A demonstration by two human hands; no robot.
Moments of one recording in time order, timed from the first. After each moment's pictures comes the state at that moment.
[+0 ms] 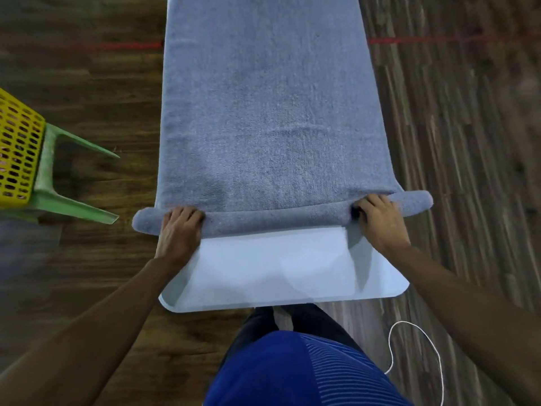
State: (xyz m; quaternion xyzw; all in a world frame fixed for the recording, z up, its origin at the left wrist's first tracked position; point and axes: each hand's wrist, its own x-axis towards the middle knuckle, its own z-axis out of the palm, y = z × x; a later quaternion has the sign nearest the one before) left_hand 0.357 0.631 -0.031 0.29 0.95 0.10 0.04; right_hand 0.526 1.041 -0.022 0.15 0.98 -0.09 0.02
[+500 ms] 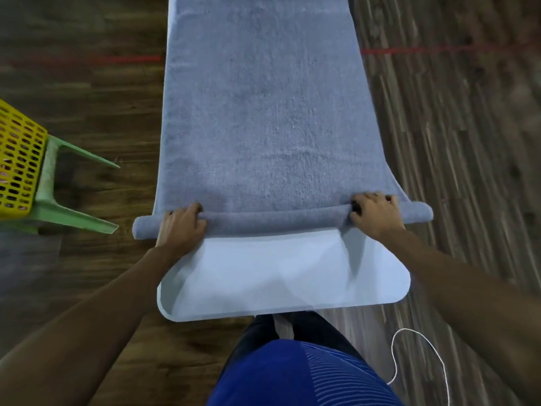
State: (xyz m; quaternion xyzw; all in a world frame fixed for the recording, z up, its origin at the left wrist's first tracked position) left_hand 0.327 0.652 -0.013 0.22 0.96 0.08 0.14; right_hand 0.491 1.050 -0.014 0.21 0.97 -0.03 0.14
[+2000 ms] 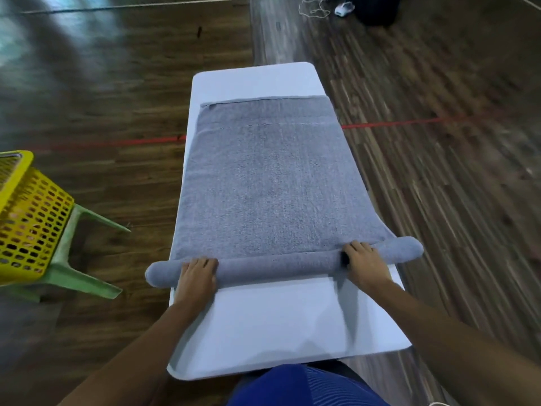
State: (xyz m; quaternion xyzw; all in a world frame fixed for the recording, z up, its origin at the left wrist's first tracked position) left_hand 0.348 0.645 -0.017 0.28 0.95 0.10 0.06; right_hand 0.508 1.021 -0.019 0.17 0.98 -0.06 0.08
